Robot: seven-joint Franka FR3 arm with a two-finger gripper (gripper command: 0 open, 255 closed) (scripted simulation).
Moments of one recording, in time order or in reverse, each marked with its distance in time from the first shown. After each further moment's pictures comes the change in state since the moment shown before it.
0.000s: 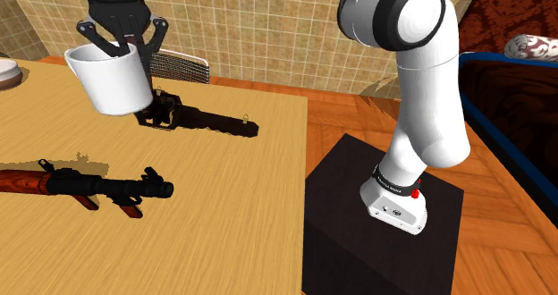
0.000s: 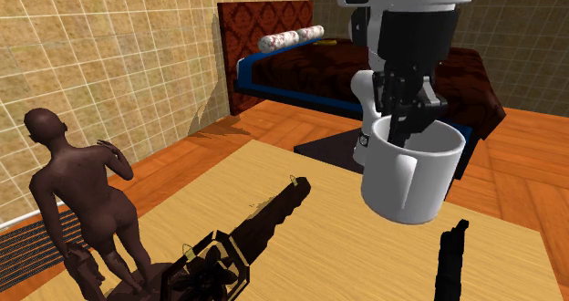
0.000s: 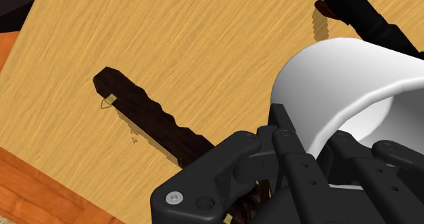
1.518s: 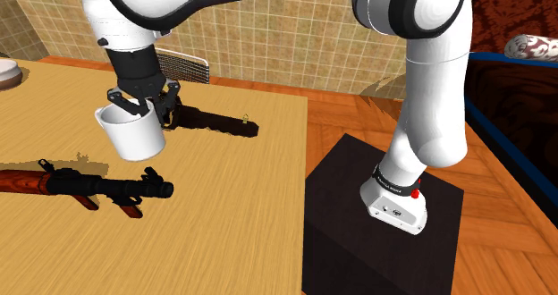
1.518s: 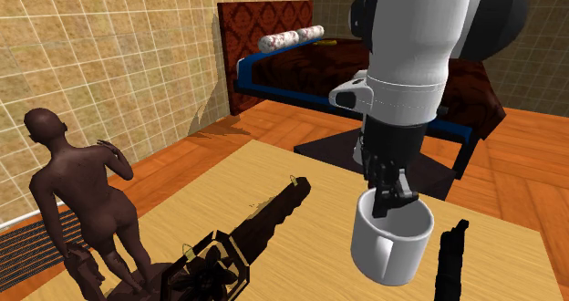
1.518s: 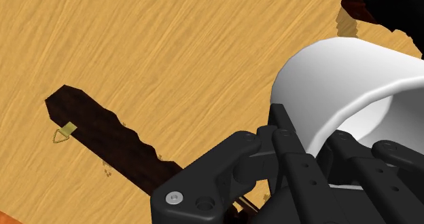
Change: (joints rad) arm -0.071 -0.104 0.002 -0.481 0.036 0.378 0.000
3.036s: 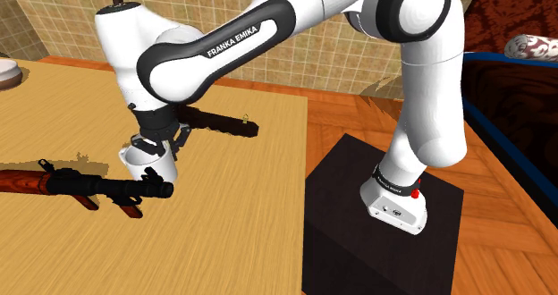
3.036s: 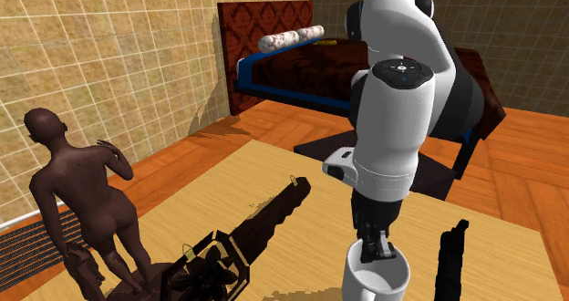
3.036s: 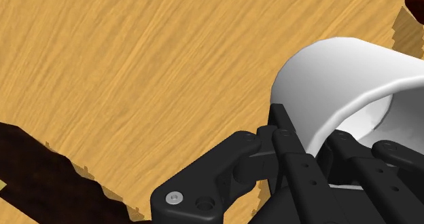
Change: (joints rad) arm -0.009 0.050 -0.015 -0.237 -0.025 0.283 0.012
